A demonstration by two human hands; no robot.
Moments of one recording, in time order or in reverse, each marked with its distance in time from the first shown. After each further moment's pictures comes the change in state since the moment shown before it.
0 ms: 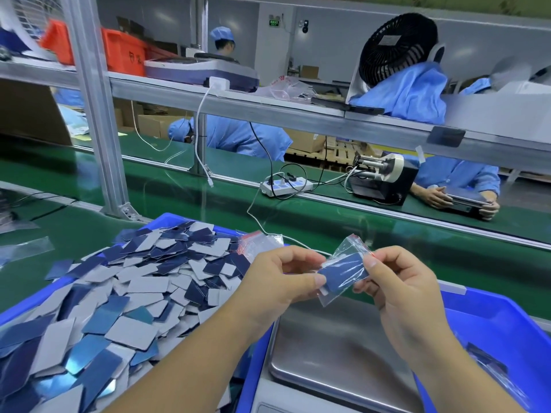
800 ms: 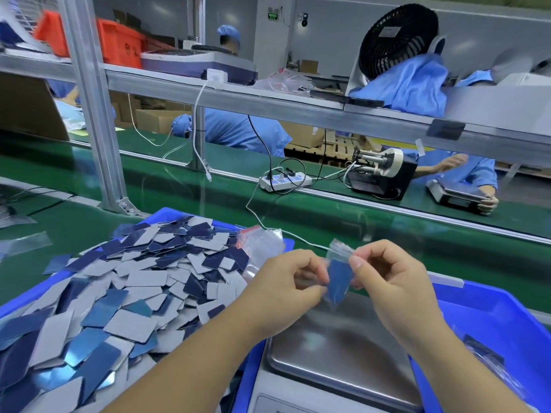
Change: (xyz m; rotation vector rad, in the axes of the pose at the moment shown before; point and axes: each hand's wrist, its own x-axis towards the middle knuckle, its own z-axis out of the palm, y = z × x) left_hand -0.002 -0.012 -0.001 0.530 -0.094 0.205; right_hand -0.001 0.001 -0.002 -0.474 -0.063 -0.166
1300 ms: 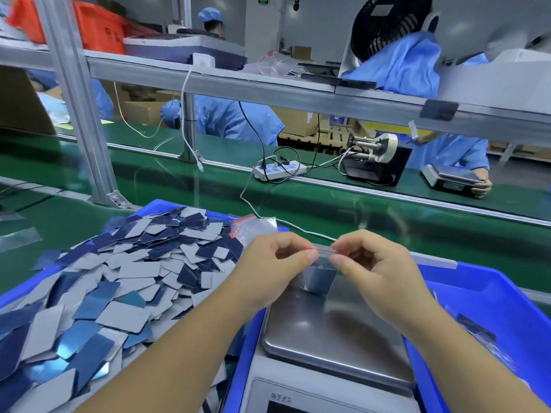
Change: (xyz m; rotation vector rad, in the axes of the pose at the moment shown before) left_hand 0.006 0.000 -0.003 -0.171 0.086 -0.126; right_hand 0.002 0.005 -0.002 -0.150 -0.144 -0.102
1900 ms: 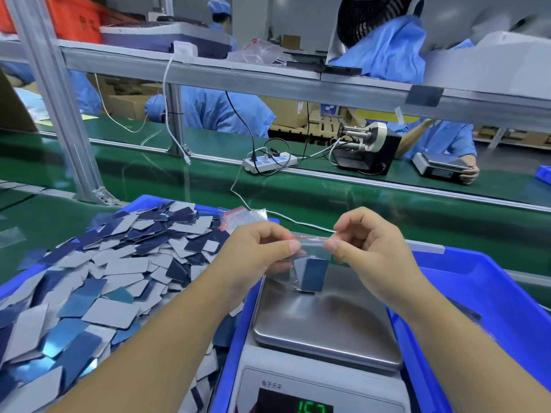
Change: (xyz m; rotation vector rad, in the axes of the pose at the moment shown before) left_hand -0.003 0.007 -0.007 -0.187 -0.022 -0.153; right_hand 0.004 0.006 -0.007 0.287 -0.018 0.134
